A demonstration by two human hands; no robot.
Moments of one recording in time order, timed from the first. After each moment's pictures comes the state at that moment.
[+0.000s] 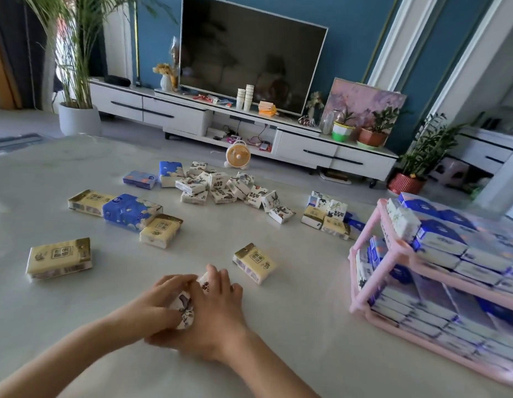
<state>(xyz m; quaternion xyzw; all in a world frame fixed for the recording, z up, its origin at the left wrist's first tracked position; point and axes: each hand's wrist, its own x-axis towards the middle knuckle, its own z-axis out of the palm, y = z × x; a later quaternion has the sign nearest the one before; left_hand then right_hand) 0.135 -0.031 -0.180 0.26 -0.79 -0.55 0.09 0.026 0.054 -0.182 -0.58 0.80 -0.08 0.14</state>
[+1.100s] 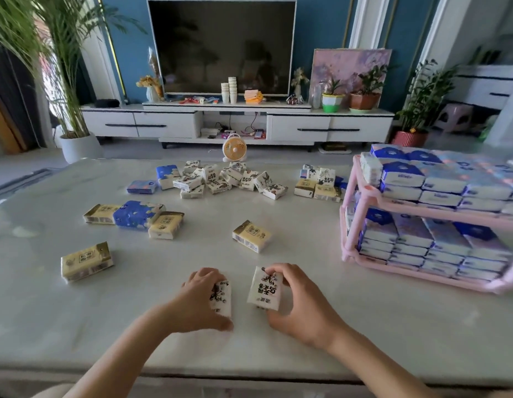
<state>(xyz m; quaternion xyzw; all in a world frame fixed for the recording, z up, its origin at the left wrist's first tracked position) 0.122 0.031 -0.160 0.26 -0.92 -0.30 -0.04 -0.020 0.189 -0.175 -0.53 0.74 -0.39 0.13</state>
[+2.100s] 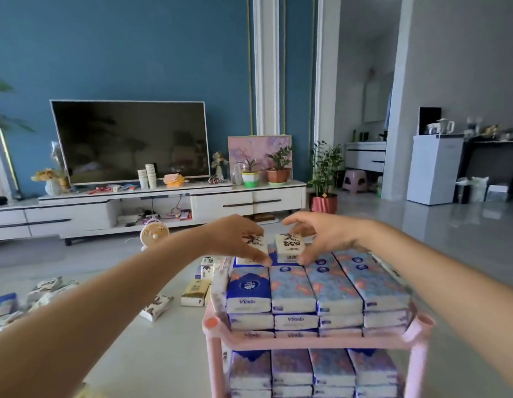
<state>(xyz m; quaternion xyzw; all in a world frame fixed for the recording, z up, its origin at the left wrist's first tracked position) -0.229 0.100 0.032 0.05 -0.98 -0.18 0.01 -0.327 0.275 0.038 -0.45 0.85 -0.23 0.15</state>
